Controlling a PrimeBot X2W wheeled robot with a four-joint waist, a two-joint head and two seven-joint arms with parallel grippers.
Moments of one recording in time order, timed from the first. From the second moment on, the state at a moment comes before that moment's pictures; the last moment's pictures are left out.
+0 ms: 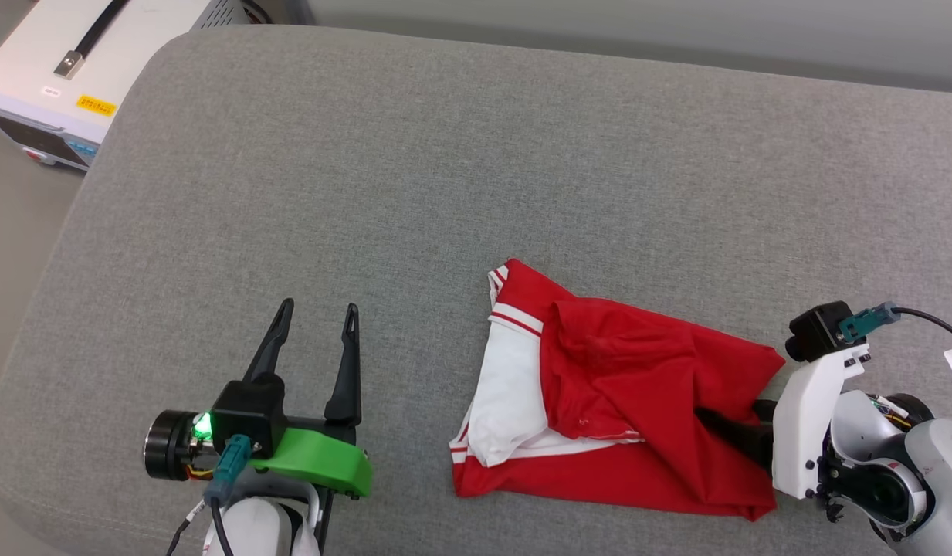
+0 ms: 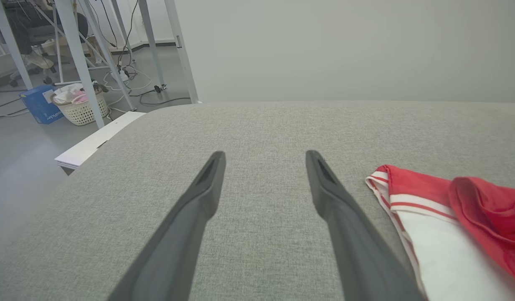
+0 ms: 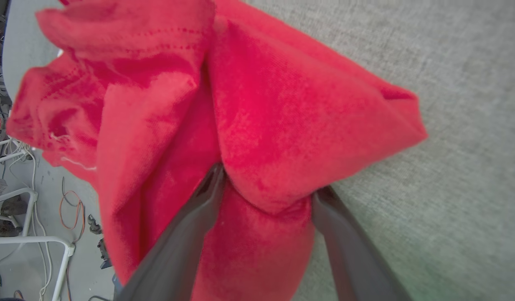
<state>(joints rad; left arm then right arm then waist) -0.10 0.06 -0.09 0.10 -0.06 -0.06 -0.26 -0.28 -0.48 0.44 0.22 0.87 0.13 0.66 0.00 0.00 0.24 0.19</state>
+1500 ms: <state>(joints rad) -0.13 0.07 -0.06 0.02 -0.03 -0.06 -0.26 -0.53 -0.87 0.43 0.12 0.73 0.13 0.46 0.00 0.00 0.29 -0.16</state>
